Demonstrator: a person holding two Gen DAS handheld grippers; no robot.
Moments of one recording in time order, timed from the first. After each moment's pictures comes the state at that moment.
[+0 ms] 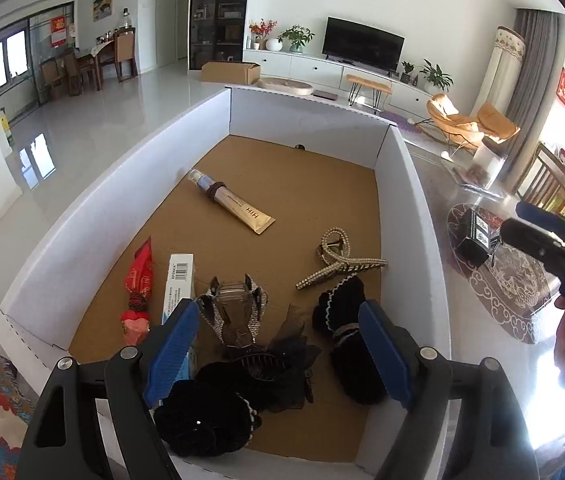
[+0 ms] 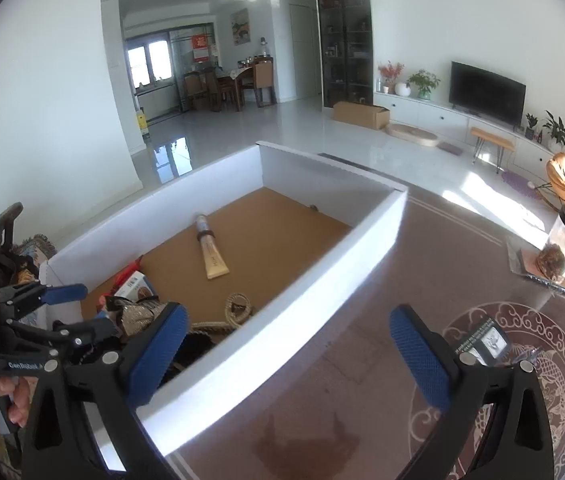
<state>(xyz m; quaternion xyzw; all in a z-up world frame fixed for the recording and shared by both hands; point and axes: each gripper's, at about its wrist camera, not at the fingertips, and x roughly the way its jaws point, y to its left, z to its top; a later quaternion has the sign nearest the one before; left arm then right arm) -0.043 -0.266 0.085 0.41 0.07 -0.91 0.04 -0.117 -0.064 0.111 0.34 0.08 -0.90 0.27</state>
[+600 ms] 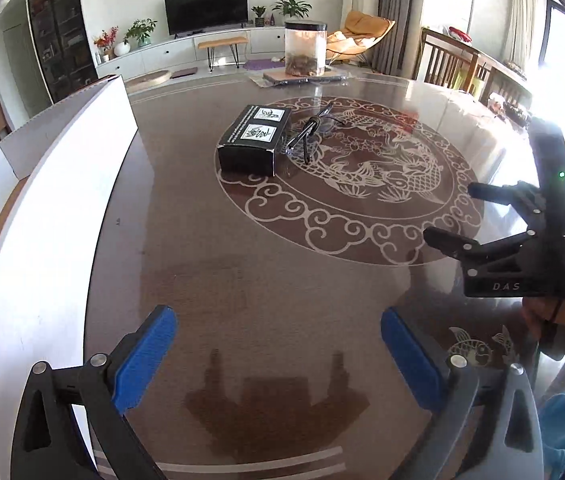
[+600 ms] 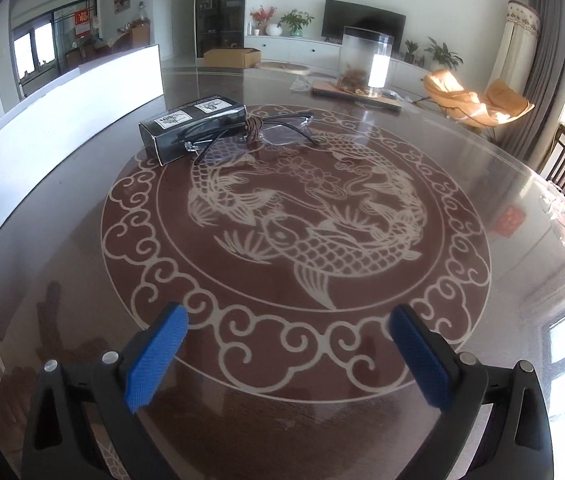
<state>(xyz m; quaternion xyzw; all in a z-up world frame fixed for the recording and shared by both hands) -0.084 -0.007 0.021 0.46 -0.08 -0.87 -0.14 -0.082 0.162 0.002 0.41 0.09 -0.90 0.09</state>
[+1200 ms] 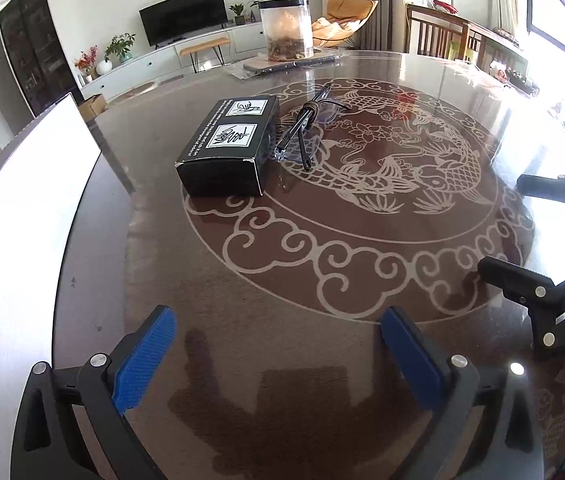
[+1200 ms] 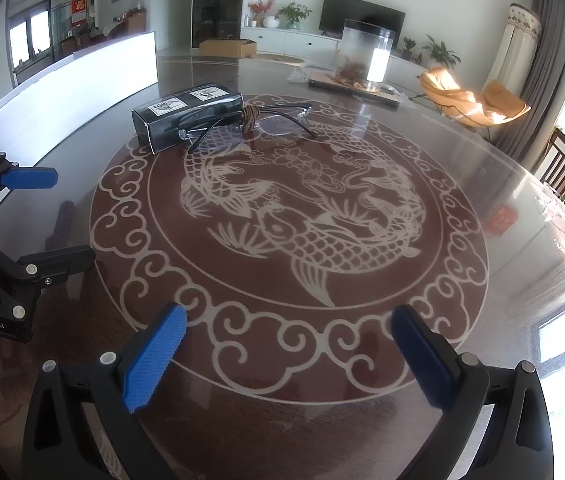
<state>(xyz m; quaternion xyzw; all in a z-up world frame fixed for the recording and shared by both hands) -0.134 0.016 -0.012 0.45 -0.13 -0.87 -0.15 -0.089 0.158 -0.006 0.43 0.11 -0.89 0.07</state>
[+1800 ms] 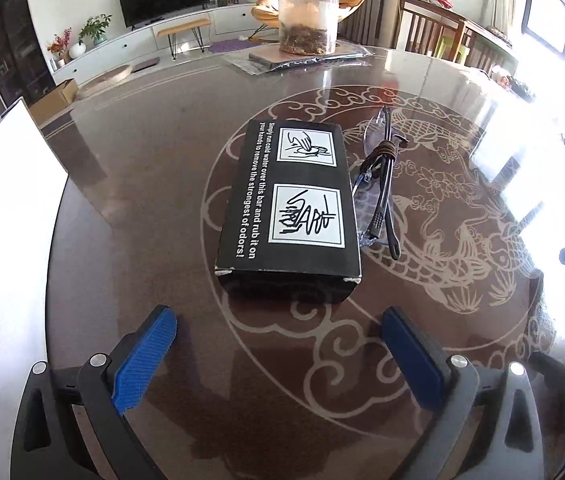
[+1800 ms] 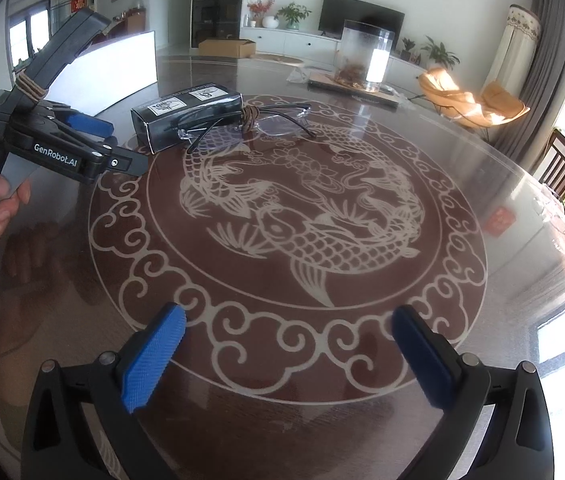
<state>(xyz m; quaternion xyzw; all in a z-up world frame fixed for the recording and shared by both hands) -0.243 0.007 -0.015 0.48 -0.13 -0.84 -0.21 -0.089 0.157 -0.006 0.43 0.10 -0.89 0.07</state>
